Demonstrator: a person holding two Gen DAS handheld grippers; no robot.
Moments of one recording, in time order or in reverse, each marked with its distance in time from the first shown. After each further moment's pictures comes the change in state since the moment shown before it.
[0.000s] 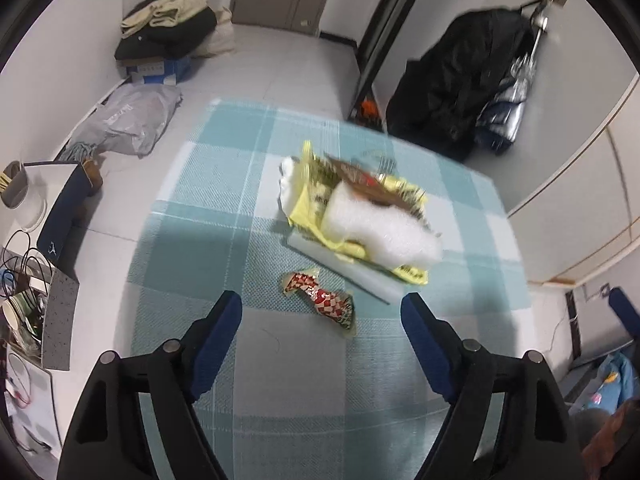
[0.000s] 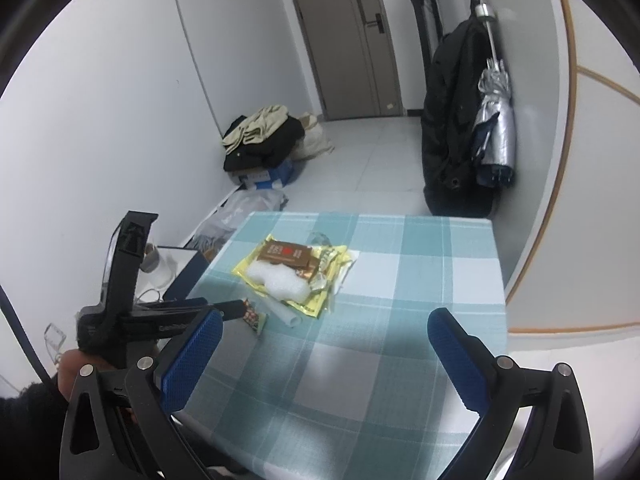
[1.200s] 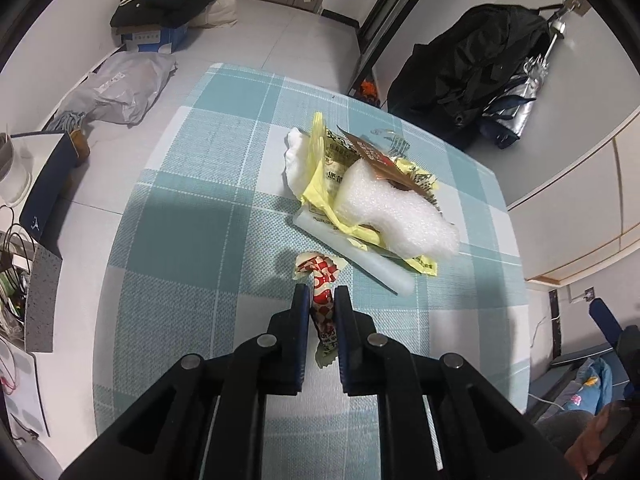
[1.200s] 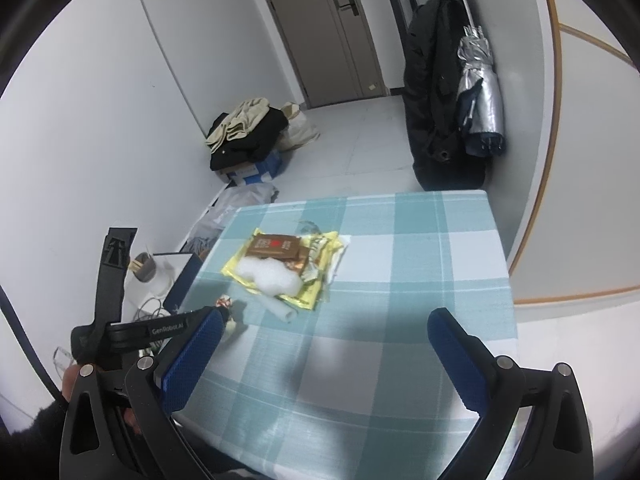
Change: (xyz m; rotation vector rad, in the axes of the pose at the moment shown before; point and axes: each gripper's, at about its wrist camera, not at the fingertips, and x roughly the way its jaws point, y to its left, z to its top) left arm 0.006 0.021 0.006 -0.058 0.068 -0.069; right arm 0.007 0.000 0.000 0.089 0.033 -0.019
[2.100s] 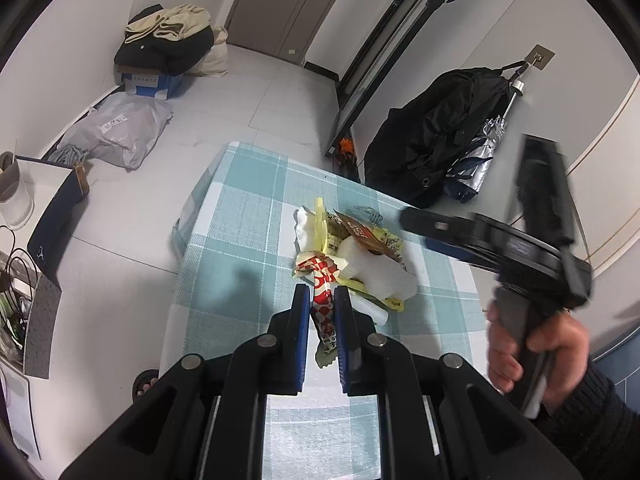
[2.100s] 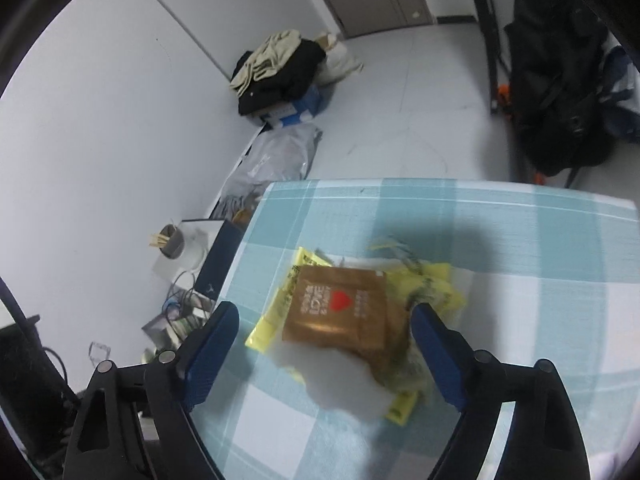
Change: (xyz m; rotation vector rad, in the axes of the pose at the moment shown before) left arm -0.057 0.025 0.008 0.012 -0.196 -0.103; right arm 0.183 0.043 0.070 0.030 0.294 0.193
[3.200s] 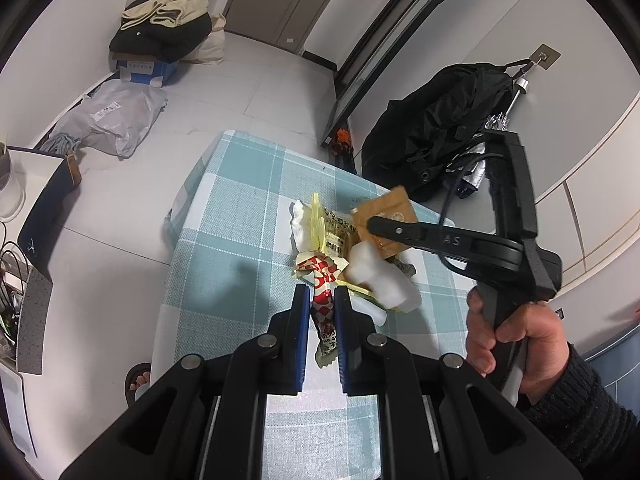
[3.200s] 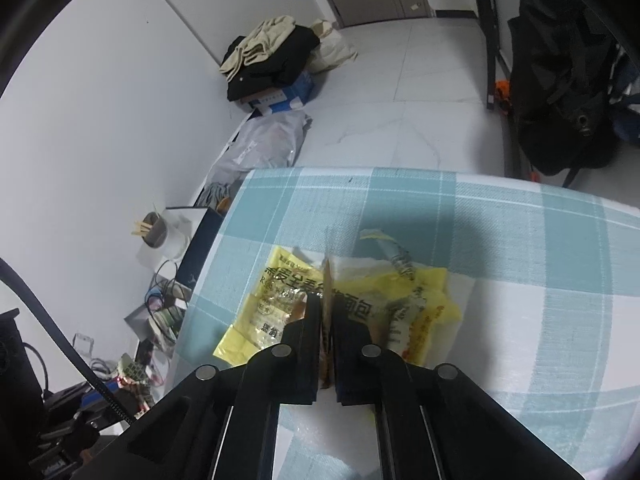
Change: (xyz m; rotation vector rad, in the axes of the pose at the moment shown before) left arm 0.006 0.004 0.001 -0.023 0.037 -0.035; right arm 0.004 -0.007 0.000 -0.029 0.032 -0.068
